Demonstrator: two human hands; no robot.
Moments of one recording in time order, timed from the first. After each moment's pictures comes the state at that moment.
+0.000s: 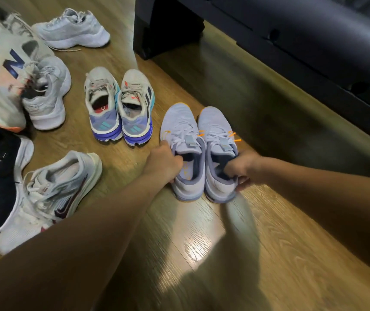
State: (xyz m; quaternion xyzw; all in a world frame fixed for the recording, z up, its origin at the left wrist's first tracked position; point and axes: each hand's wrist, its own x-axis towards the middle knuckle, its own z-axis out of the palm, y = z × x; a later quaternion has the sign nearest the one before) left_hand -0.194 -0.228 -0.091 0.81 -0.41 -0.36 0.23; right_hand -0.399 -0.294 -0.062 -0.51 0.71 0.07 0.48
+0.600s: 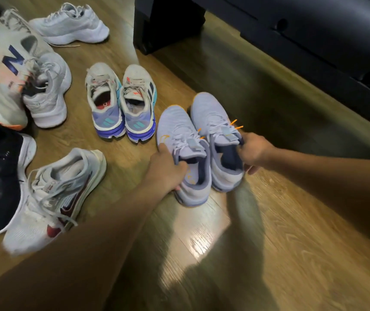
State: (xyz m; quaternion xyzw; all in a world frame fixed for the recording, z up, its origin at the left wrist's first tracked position) left_hand -0.197 -0.199 -0.084 0.79 -0.39 -0.40 0.24; right_hand -0.391 -0.310 -0.056 -0.65 0.66 0.08 0.36
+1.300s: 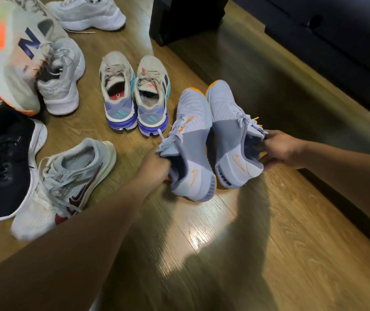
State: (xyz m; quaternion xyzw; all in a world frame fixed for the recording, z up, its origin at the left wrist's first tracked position) left_hand -0.158 -0.191 -0.114 0.75 -0.23 -0.49 0.38; right_hand -0.411 -0.334 -0.051 -0.58 0.63 0.04 0.52
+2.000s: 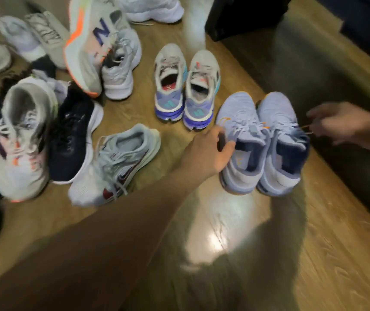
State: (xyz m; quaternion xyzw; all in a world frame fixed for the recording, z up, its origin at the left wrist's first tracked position) left_hand -0.164 -0.190 -0.076 0.77 -0.49 -0.23 0.33; right_hand -0.375 -0.374 -0.010 -0.74 0.61 0.07 0.28
